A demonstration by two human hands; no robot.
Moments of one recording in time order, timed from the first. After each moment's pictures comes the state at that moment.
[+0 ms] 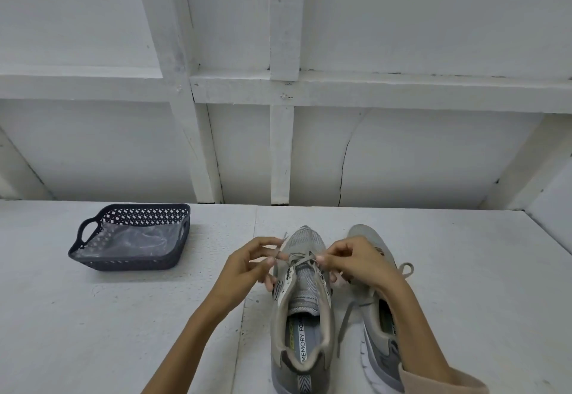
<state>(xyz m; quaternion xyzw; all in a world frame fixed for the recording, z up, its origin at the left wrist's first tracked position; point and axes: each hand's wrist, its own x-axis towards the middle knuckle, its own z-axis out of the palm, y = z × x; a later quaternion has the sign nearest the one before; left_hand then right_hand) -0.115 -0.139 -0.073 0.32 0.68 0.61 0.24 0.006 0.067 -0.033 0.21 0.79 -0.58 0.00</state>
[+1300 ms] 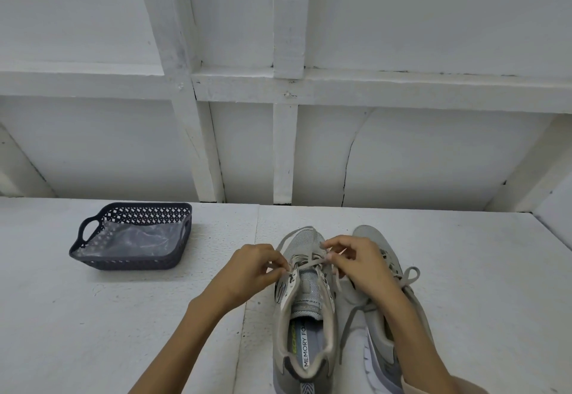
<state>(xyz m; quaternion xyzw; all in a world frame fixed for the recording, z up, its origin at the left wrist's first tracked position) -0.129 -0.130 -0.060 0.49 0.82 0.28 0.10 0.000 0.065 -0.050 0.20 0.83 -0.50 -0.14</state>
